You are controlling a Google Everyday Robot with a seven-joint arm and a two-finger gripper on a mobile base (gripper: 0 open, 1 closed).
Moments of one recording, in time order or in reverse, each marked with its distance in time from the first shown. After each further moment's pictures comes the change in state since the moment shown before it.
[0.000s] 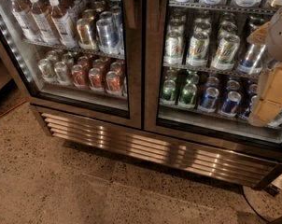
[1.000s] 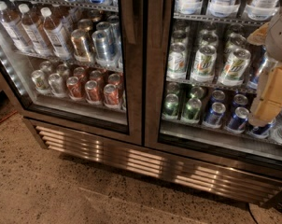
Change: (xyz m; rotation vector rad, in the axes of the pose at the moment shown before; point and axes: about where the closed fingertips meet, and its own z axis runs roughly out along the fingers) arm 0.000 0.000 0.000 0.000 0.000 0.000
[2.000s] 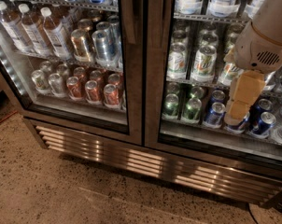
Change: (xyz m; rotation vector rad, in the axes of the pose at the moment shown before) arm -0.008 -0.016 0.068 -0.164 0.007 0.039
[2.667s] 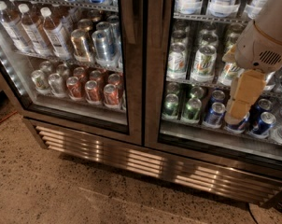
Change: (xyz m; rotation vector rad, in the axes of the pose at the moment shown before) arm -0.001 -0.002 0.001 -0.009 -0.040 -0.019
